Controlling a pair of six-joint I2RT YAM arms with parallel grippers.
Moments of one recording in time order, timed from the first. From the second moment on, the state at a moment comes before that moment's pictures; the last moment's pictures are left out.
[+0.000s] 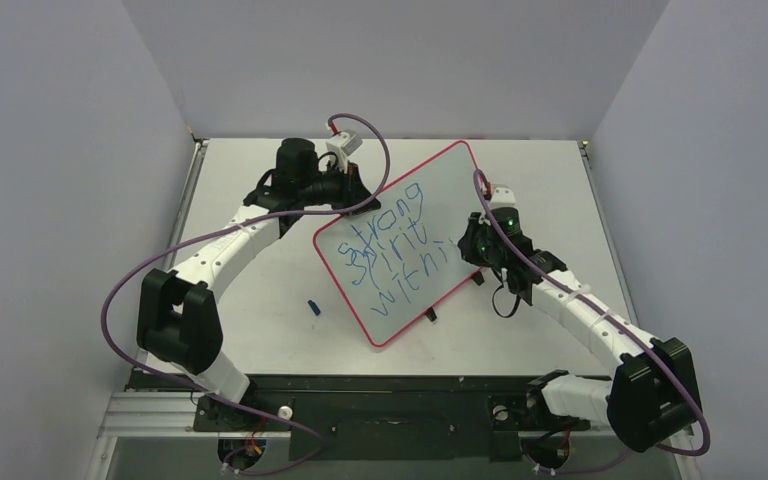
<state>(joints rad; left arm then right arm) -0.41 1.61 1.32 -0.16 0.66 -0.22 0.43 1.21 0.80 -0.21 0.08 0.37</state>
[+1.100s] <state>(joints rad) -0.41 1.61 1.32 -0.16 0.66 -0.22 0.43 1.21 0.79 -0.24 0.08 0.37</state>
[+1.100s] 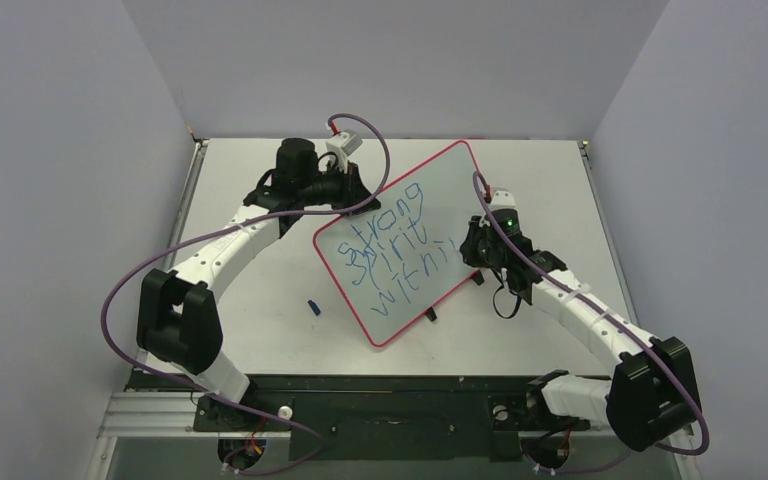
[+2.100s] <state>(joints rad) -0.41 1.61 1.32 -0.16 0.66 -0.22 0.38 1.28 0.91 -0.25 0.07 0.37</state>
